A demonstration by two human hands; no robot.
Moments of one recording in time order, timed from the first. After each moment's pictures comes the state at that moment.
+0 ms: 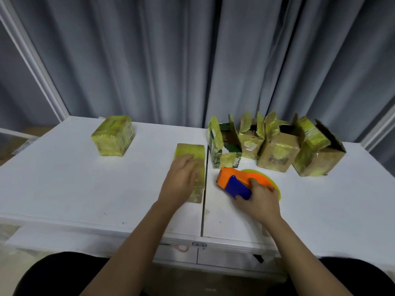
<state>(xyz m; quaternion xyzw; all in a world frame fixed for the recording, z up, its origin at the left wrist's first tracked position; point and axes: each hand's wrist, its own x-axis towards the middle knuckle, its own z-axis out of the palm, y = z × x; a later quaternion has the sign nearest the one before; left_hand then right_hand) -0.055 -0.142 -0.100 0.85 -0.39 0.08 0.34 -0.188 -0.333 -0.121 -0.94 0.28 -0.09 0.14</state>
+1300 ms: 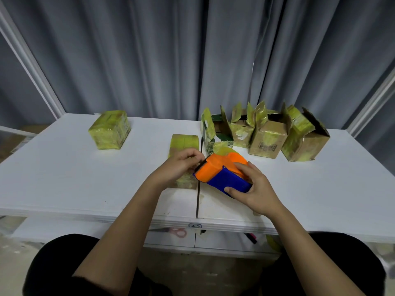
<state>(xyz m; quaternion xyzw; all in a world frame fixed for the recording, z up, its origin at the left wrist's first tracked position) -0.080 -0.136 -0.049 0.71 -0.33 -0.27 0.56 -0.240 -0.307 -0.087 -0.89 0.14 -0.15 0.41</state>
